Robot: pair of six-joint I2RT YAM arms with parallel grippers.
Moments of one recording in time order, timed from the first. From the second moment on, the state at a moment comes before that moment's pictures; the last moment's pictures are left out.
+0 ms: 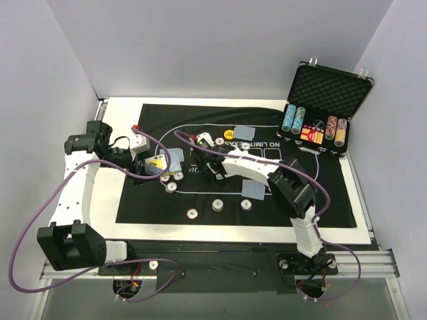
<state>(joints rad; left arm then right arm) 0.08 1.33 1.32 -1.35 1.10 1.24 0.84 2.08 1.50 -0.48 0.36 0.26</state>
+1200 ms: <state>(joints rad) 0.08 1.33 1.32 -1.35 1.10 1.24 0.79 1.61 1.31 -0.09 -0.42 0.82</state>
